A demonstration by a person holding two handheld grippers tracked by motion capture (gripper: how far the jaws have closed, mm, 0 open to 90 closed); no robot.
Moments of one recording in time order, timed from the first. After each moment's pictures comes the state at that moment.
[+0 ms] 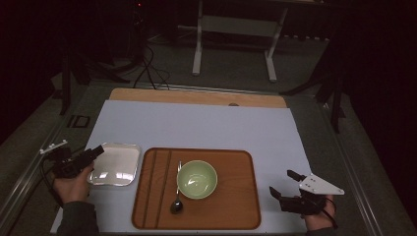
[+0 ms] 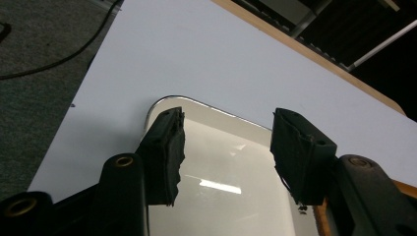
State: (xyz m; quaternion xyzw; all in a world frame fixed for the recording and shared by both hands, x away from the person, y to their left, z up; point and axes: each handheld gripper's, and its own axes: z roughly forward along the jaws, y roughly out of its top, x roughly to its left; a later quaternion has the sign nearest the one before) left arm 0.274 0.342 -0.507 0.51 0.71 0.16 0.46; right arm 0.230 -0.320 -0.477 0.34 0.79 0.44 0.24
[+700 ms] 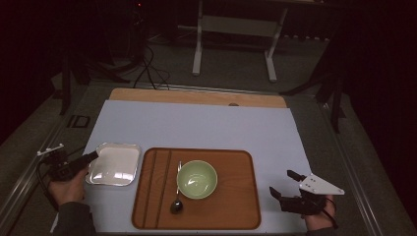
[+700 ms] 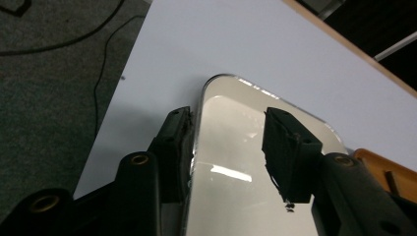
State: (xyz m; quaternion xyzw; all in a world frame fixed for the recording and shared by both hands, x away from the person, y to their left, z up) left arm 0.275 0.362 -0.528 0.50 0.74 0.14 0.43; right arm 0.230 -0.320 -0.477 0.34 0.79 0.44 0.24
